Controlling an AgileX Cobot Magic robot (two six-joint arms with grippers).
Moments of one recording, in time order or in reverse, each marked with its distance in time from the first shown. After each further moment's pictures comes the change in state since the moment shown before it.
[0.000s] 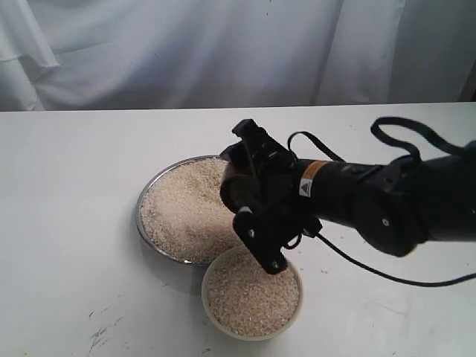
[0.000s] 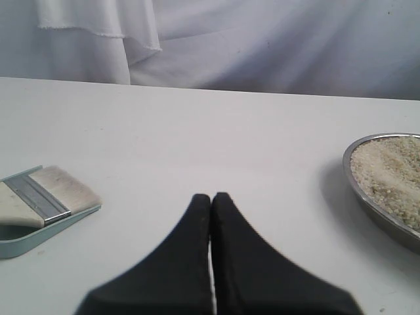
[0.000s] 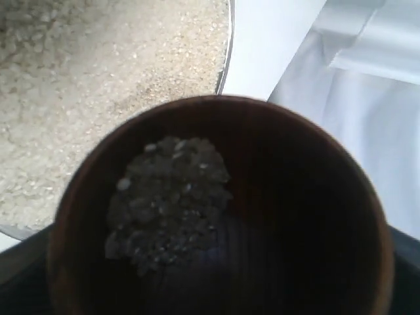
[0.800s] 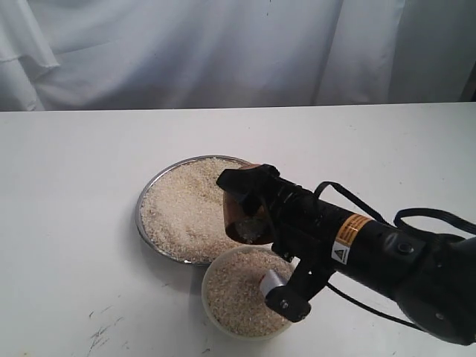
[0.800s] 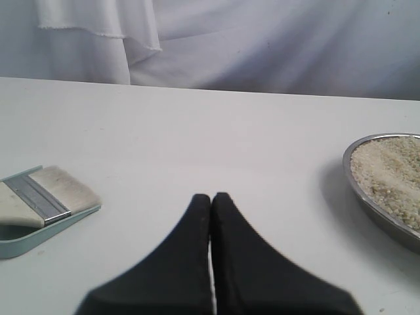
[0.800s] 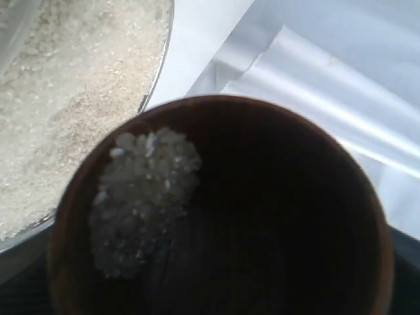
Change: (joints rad) left arm 0.000 0.000 0.000 0.000 0.000 0.000; right arm 0.000 -0.002 0.294 -0.201 -0.579 -0.087
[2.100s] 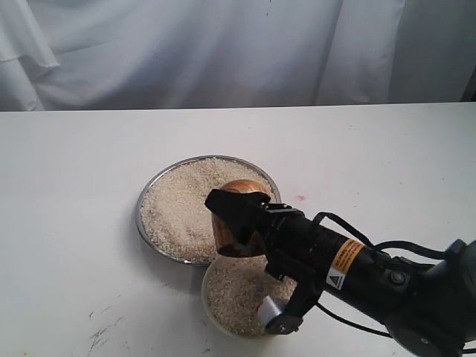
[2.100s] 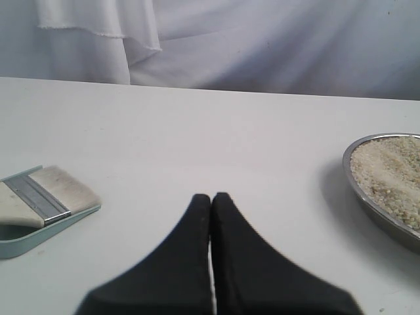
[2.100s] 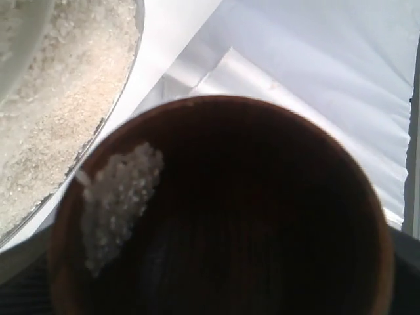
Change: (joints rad) left arm 0.000 0.000 0.000 0.000 0.000 0.000; right arm 0.000 0.174 0.039 -0.062 -0.350 -0.120
